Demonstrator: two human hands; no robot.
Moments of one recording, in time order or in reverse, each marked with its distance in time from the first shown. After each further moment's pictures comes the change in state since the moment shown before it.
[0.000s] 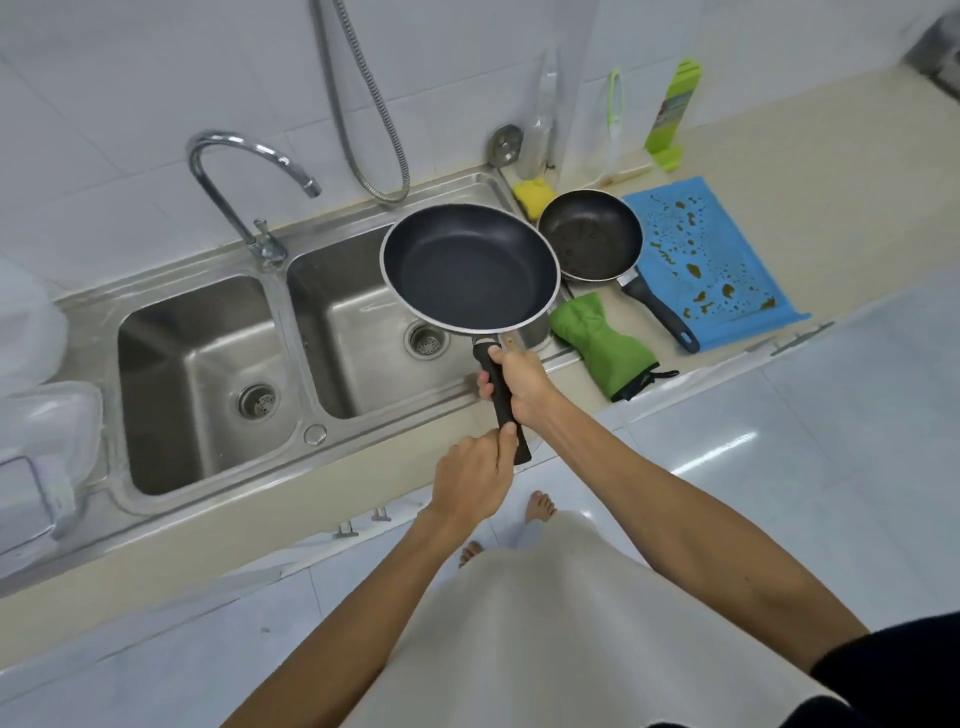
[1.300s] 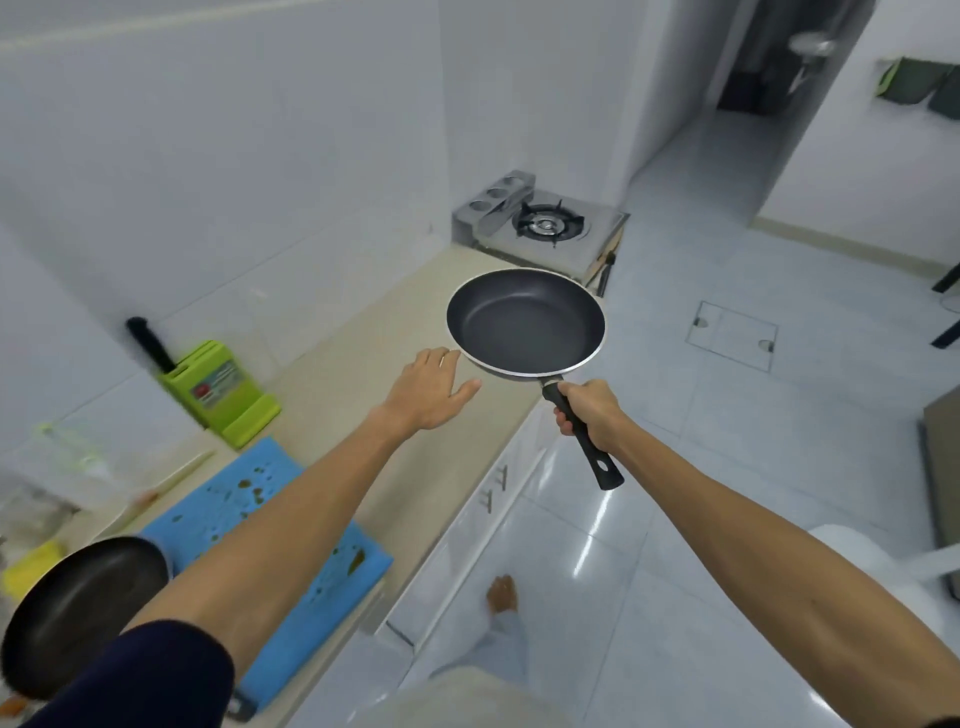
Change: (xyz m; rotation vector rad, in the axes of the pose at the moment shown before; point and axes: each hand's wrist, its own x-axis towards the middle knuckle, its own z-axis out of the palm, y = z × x) left_hand 0.407 0.662 0.182 0.371 -0.102 0.760; right_hand 0.040 -0.412 -0.728 -0.058 0.624 -0.322
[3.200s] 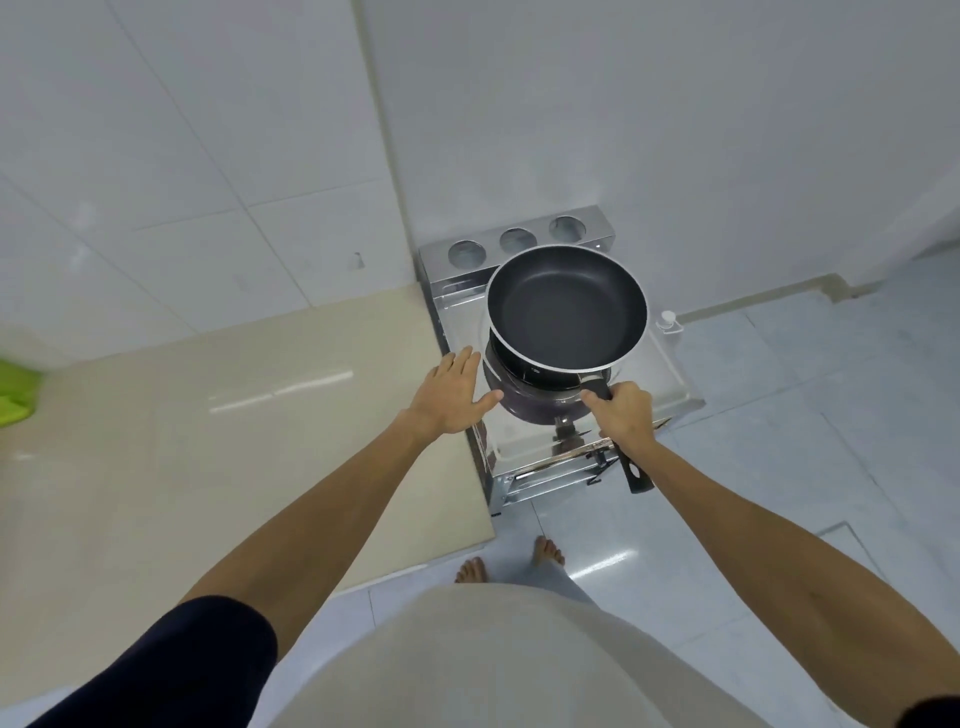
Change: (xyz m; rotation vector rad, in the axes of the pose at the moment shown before) left_hand 0.801 0.124 0.130 -0.187 -0.130 -0.664; right_hand 0.871 -0.337 -0.167 -0.810 -0.349 -0.395
